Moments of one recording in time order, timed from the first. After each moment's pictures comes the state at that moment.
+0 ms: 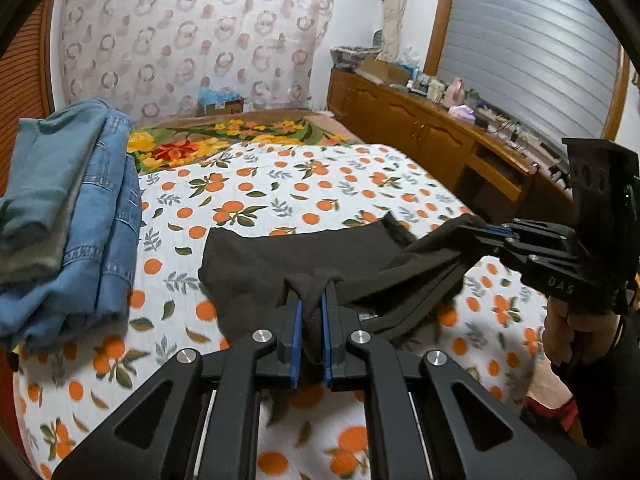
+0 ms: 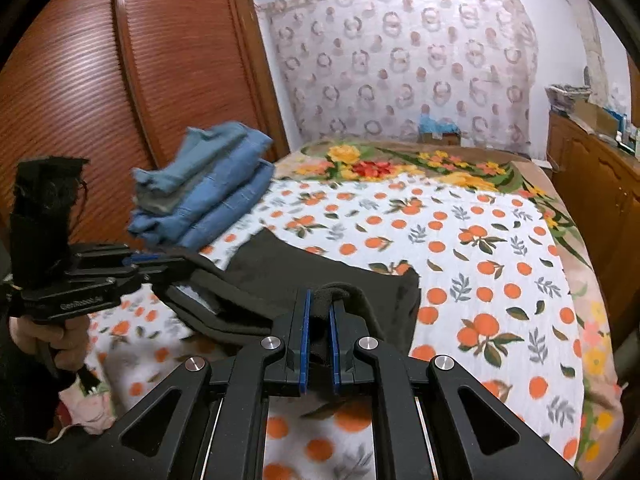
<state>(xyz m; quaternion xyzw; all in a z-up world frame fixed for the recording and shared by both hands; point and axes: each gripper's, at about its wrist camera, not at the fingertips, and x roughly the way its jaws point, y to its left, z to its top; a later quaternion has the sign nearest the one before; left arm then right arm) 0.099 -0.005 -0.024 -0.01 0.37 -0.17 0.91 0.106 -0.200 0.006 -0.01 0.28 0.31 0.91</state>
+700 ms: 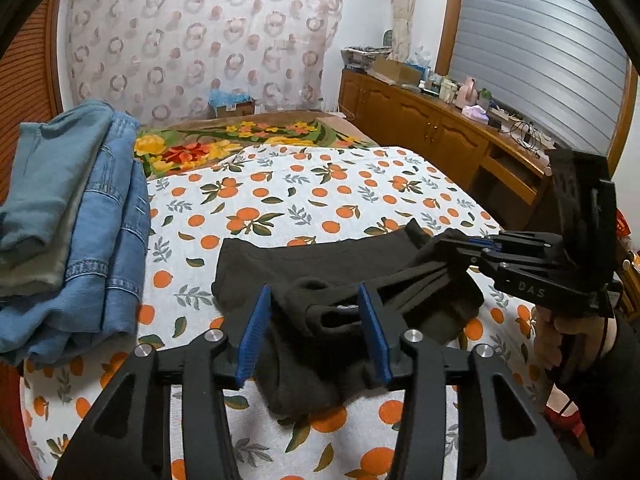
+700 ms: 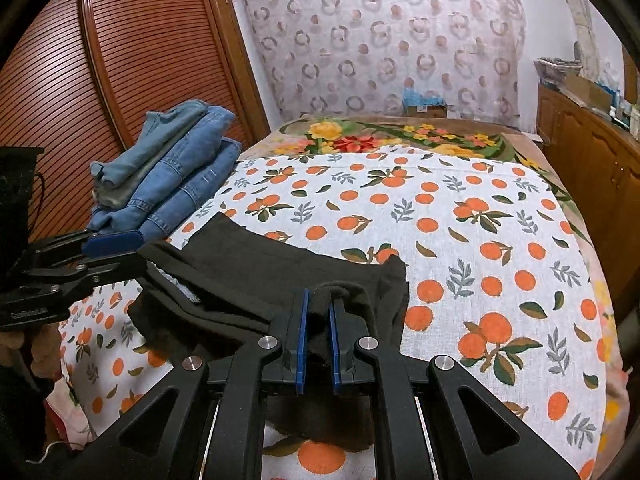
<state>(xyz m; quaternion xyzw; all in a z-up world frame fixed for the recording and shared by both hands) 0.110 0.000 -0.027 0.00 0.36 -0.15 0.92 0.152 -0.184 -0.017 0.00 0.32 0.29 0.90</state>
